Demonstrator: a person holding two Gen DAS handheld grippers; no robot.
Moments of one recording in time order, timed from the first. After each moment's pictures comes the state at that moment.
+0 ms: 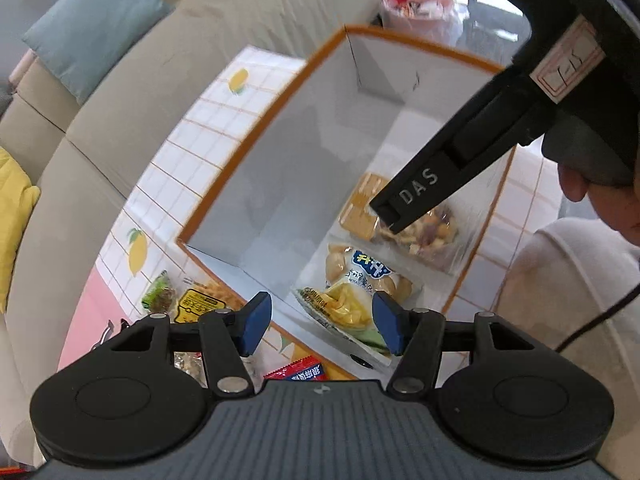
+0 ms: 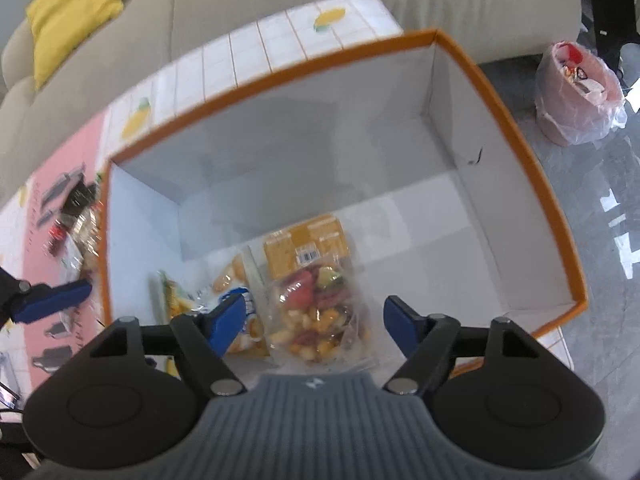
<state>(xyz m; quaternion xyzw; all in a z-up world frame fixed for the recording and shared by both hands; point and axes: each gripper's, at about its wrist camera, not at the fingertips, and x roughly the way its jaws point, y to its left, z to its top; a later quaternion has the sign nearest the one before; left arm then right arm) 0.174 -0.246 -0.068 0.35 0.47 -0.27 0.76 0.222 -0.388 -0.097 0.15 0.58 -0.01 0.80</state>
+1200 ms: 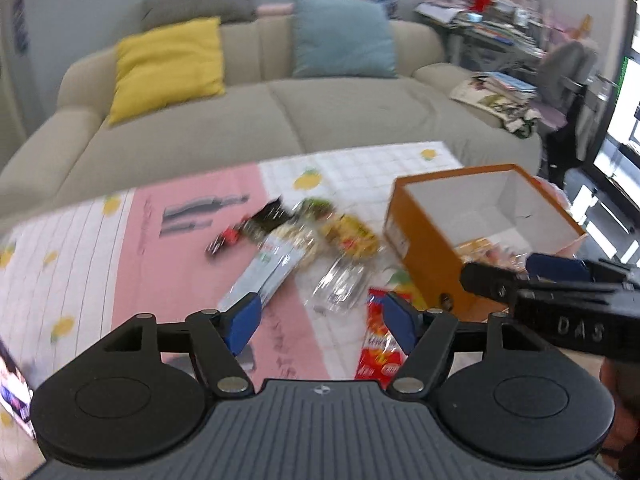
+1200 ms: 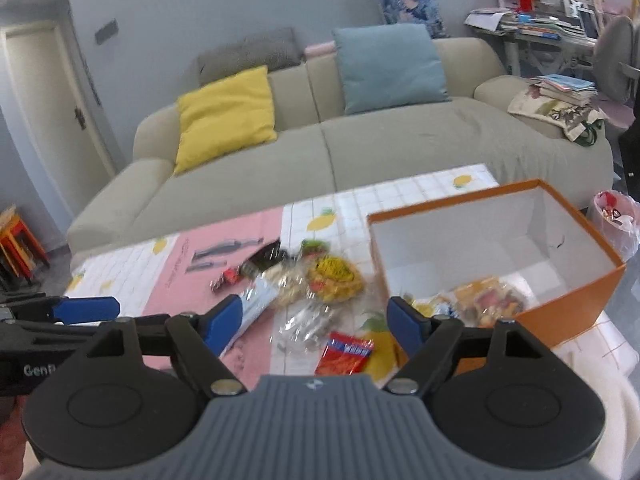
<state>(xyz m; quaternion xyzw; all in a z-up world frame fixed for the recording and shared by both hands) 0.060 -0.004 -0.019 0.03 0.39 -0.09 0.91 0.056 -0.193 -0.026 0.11 0.34 0.07 0.93</state>
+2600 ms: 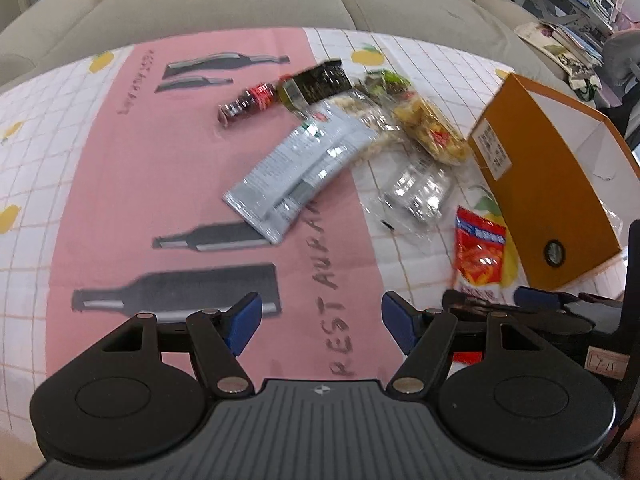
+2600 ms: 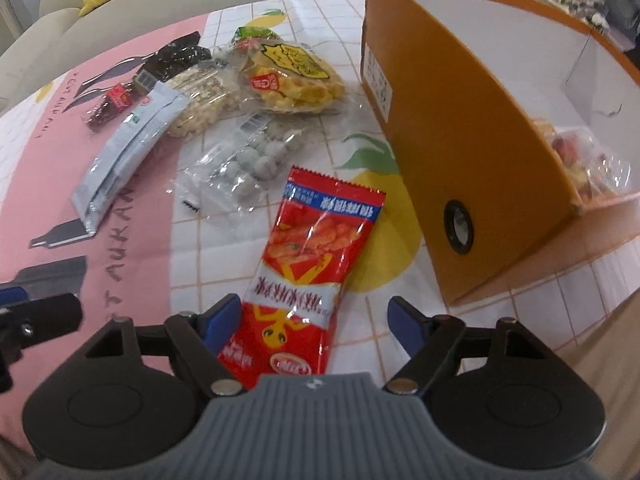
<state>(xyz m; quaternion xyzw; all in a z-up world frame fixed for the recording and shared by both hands) 0.126 0.048 -0.139 -0.03 0.52 -0.07 0.85 0.160 -0.137 -0.199 0.04 0.53 -0.02 0.84</state>
